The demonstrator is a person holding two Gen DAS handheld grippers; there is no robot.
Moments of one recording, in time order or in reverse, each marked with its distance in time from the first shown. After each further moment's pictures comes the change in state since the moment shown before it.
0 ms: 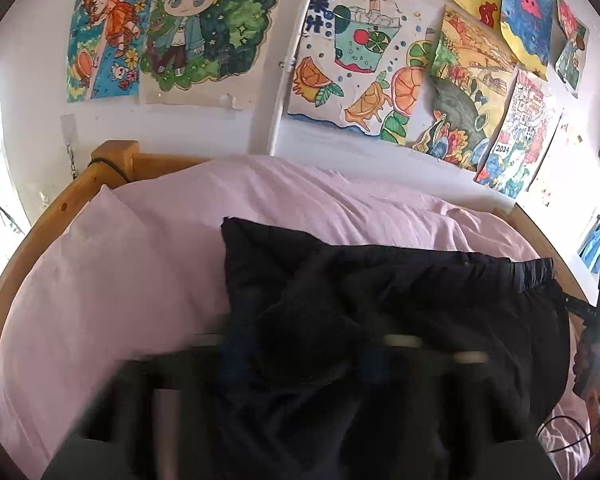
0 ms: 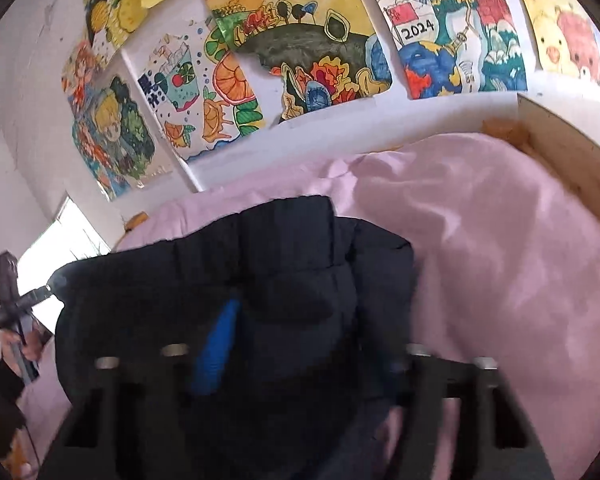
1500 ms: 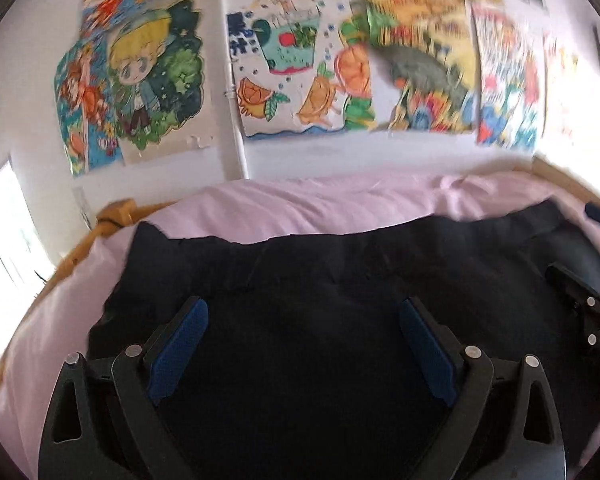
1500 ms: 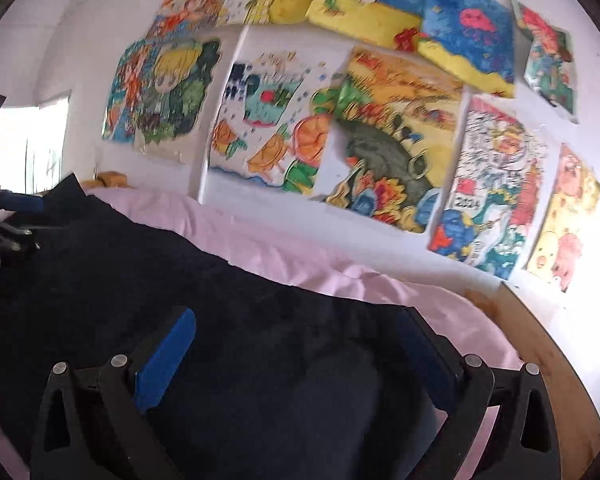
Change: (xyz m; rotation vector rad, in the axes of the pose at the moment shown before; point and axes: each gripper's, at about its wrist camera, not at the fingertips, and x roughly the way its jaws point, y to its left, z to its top) left arm 0.063 -0.130 -0.049 0.239 -0.120 0.253; right arm 0.056 0.153 -0.052 -0.592 -0.242 -0.356
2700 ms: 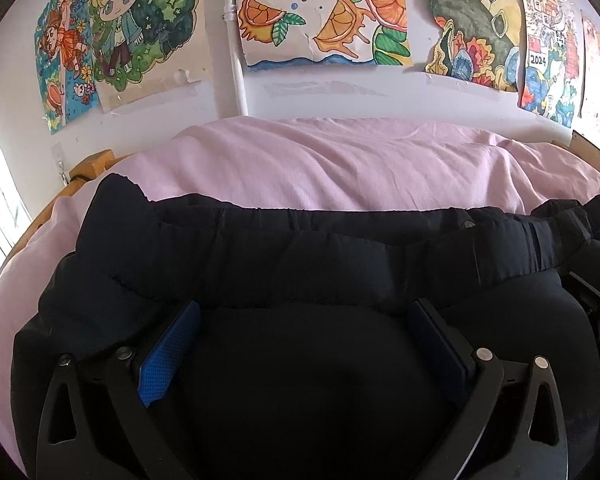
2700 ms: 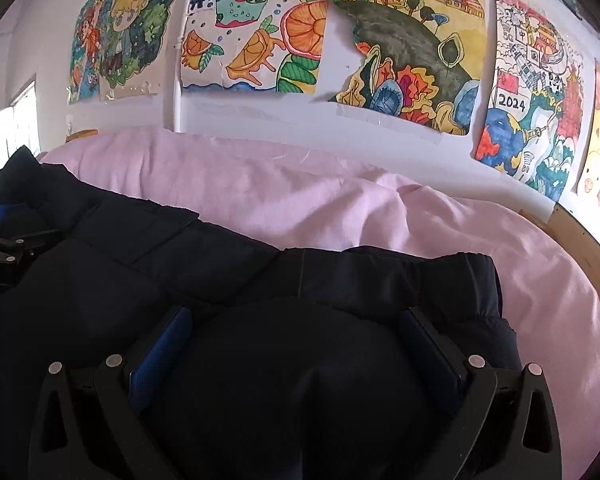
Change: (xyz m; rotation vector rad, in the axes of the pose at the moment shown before) left arm 0.091 0.027 -0.020 -0.062 0.137 -0.015; right arm 0.100 -0.013 -0.039 0.158 0.173 0.091
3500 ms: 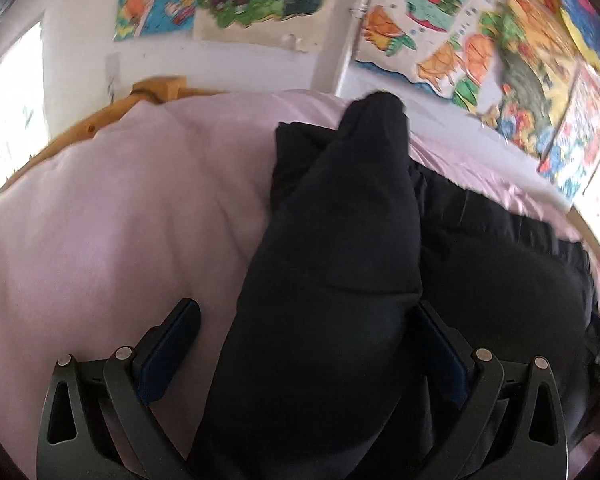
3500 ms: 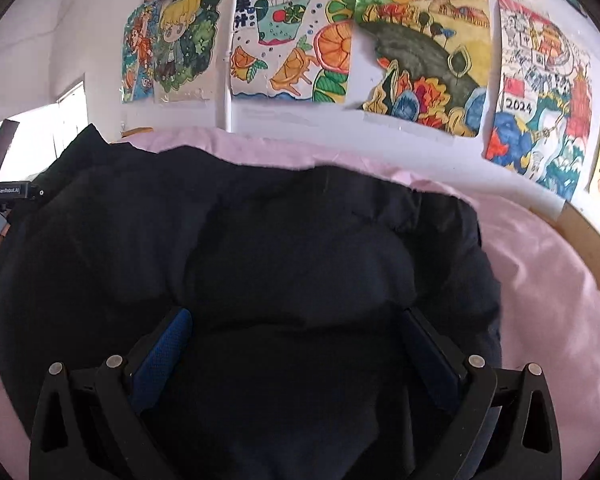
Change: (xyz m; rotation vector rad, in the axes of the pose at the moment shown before) left arm -0.055 0.109 -0.036 -0.252 0.044 -0.085; right arm -0.056 -0.016 -0.035 -0.036 -0.012 0.189
